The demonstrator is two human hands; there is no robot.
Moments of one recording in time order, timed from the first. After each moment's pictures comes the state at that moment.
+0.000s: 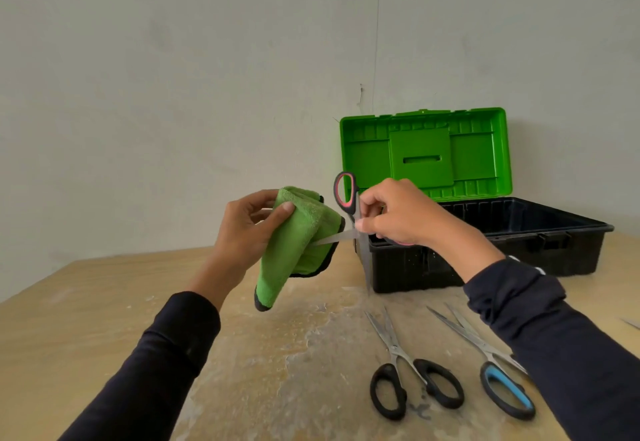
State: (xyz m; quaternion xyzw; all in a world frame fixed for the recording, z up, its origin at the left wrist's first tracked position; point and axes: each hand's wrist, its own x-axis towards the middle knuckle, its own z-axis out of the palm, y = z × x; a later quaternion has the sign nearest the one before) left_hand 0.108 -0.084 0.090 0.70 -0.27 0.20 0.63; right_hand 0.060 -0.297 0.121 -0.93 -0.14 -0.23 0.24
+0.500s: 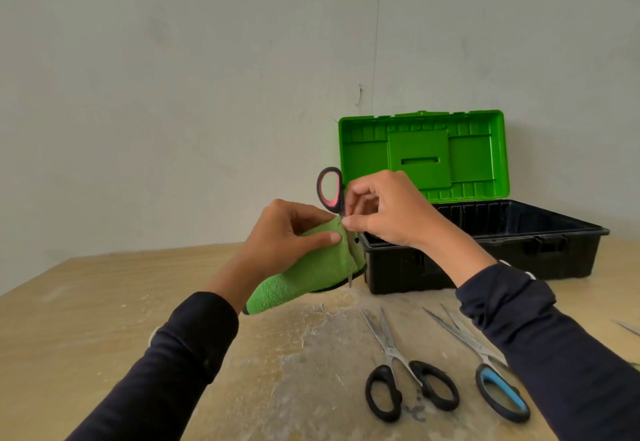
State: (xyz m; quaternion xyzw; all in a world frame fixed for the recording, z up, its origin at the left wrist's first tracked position) left_hand 0.090 -0.111 0.093 0.79 -0.36 0.14 0.48; right_hand 0.057 -0.289 0.123 -0.88 -0.22 -0.29 0.30
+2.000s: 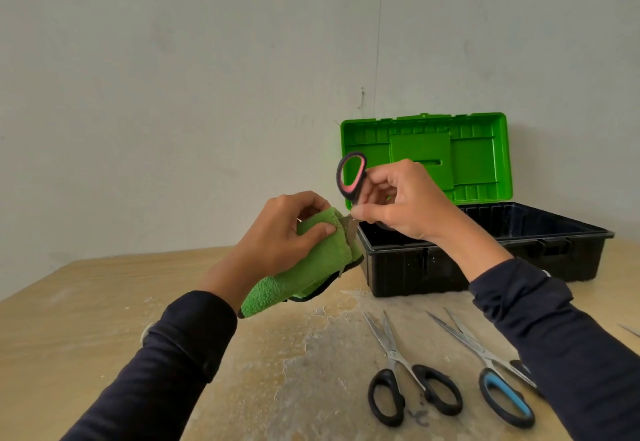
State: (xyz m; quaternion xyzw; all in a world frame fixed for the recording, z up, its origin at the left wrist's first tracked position) left_hand 0.083 -0.109 0.109 0.82 -0.40 0.26 0.32; right_hand 0.056 -0.300 0.131 -0.85 -0.25 -0.29 0.36
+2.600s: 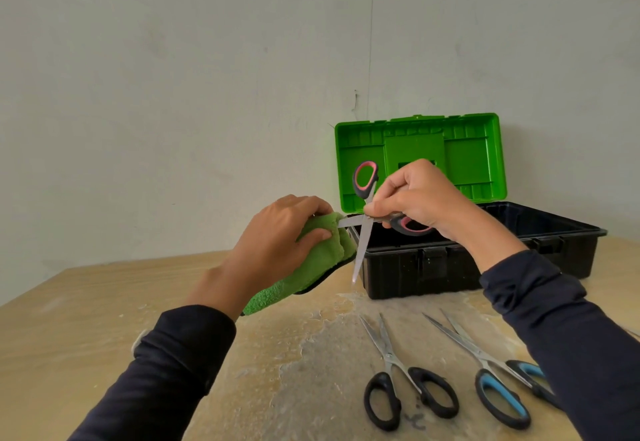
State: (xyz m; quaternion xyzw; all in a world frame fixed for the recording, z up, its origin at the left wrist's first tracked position) left_hand 0.083 -0.111 0.105 0.80 -0.43 0.38 0.17; right_hand 0.052 -0.321 0.138 -0.86 -0.12 -0.23 0.45
